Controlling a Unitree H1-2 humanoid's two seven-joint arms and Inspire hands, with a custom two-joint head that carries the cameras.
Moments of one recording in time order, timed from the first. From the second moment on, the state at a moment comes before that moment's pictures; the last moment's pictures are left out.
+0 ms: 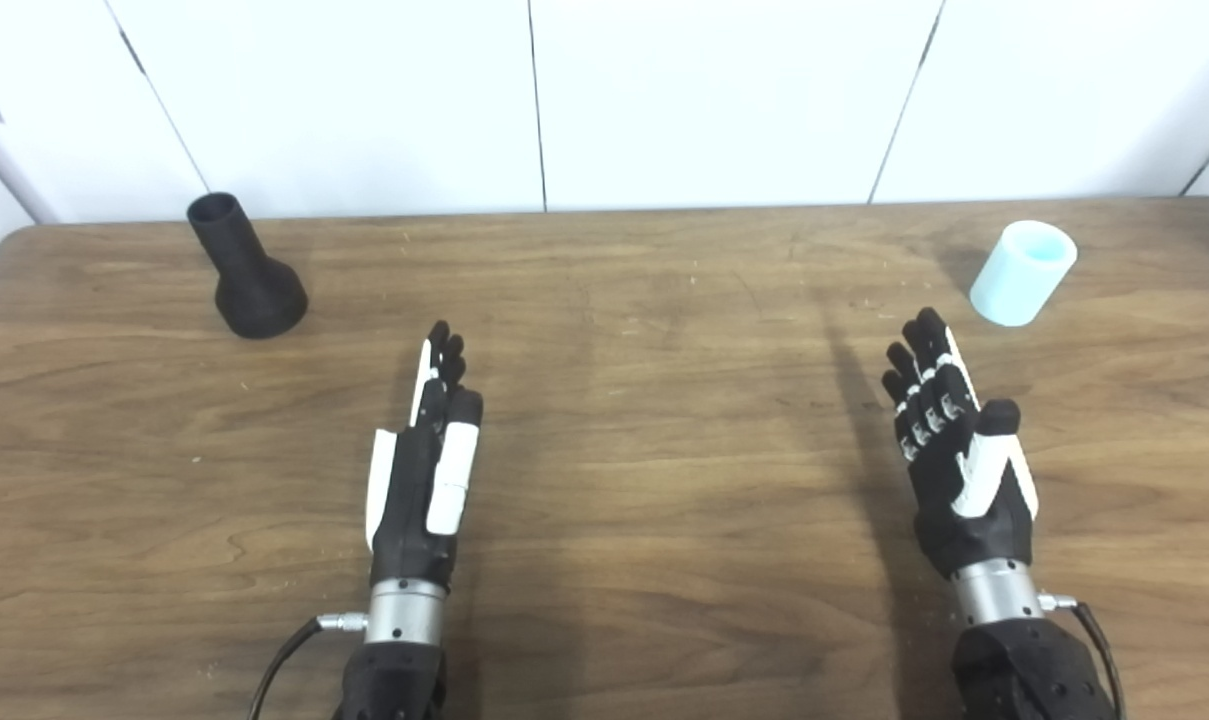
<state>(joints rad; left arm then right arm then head) 0.13 -0.09 -0.10 -0.31 0.19 0.03 0.07 0.09 -0.04 -0.08 -0.27 0.21 0.05 0.04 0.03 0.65</state>
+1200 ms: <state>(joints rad) 0.13 -0.12 -0.16 -0.18 0.24 -0.14 0.15 0.08 -0.10 -0.10 -0.14 0.21 -0.11 0.10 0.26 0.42</state>
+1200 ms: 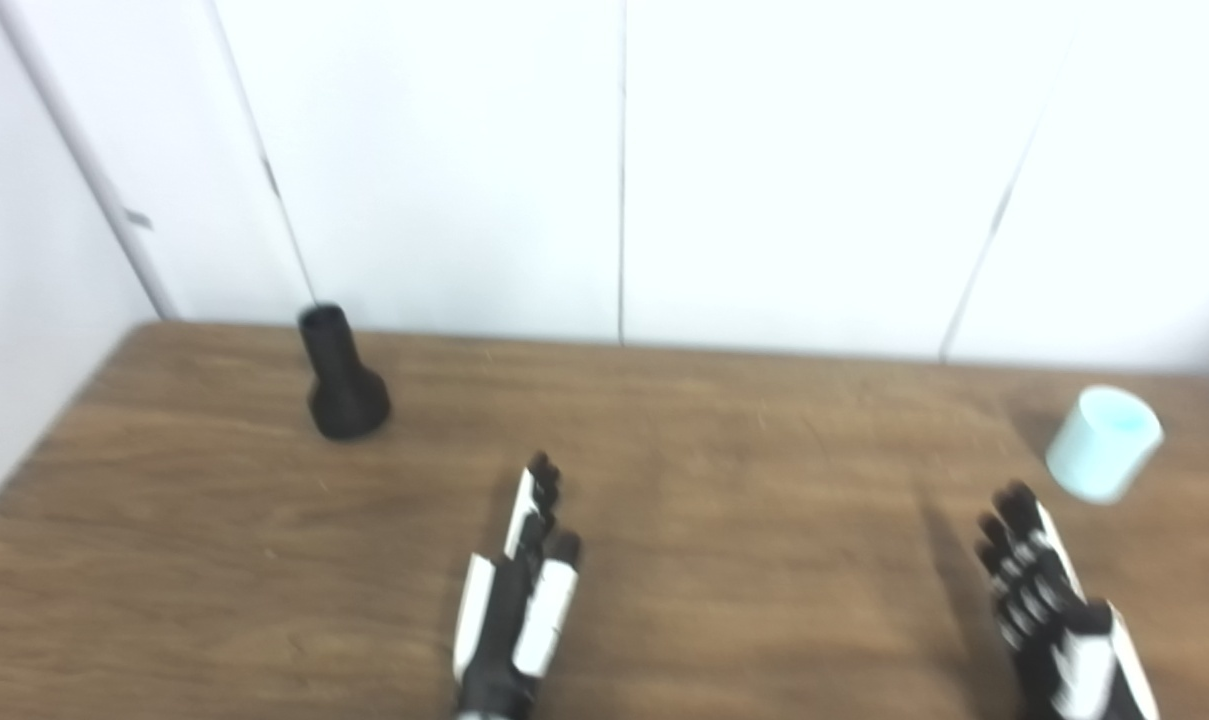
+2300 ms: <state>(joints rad) -0.14 0.01 0.20 -0.06 0.43 -0.18 0.47 0.07 -0.13 -0.10 -0.11 0.20 -0.28 0.13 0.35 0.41</state>
